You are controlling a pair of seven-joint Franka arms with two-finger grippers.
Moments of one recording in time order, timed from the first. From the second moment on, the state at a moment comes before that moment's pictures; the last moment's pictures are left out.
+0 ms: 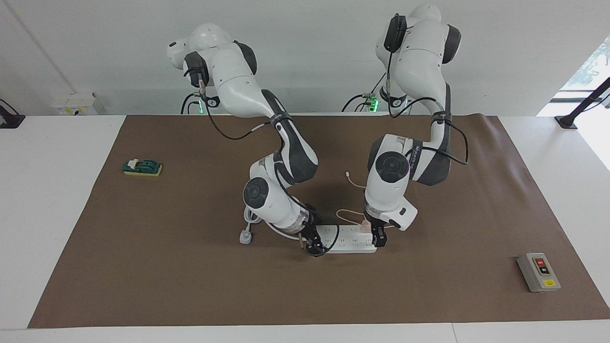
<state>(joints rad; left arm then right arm) -0.36 0.66 -0.08 -1.34 0.13 1.97 -2.00 0.50 0.95 -0.13 -1.05 0.68 2.09 1.58</state>
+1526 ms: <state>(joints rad) -0.36 0.55 -0.07 -1.33 0.13 1.92 -1.94 0.50 0.94 -0.13 -1.07 0.69 2.13 1.58</state>
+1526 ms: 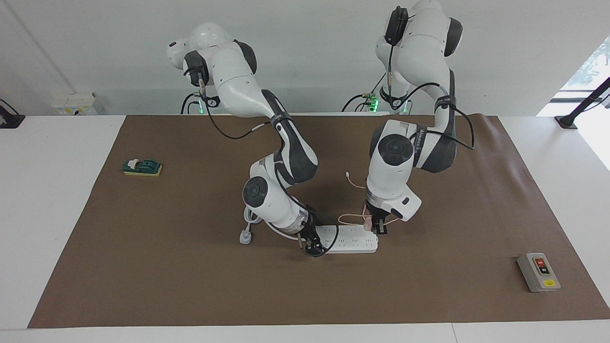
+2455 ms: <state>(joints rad) -0.17 0.40 -0.05 -1.33 0.11 1.70 -0.92 0.30 0.60 -0.18 -1.17 0.34 1.81 0.97</state>
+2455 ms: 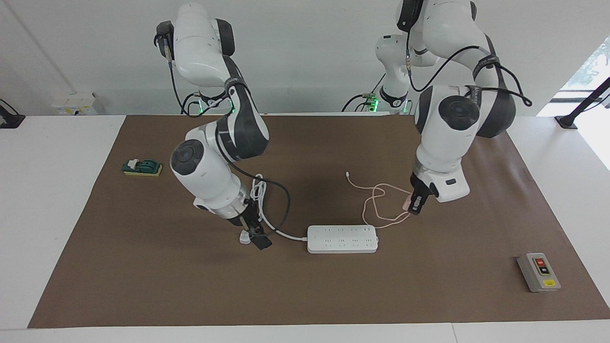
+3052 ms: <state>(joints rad) 0.09 0.25 -0.05 -1.61 -0.01 1.73 0.05 0.16 0.29 -0.18 -1.24 0.17 1.51 0.47</state>
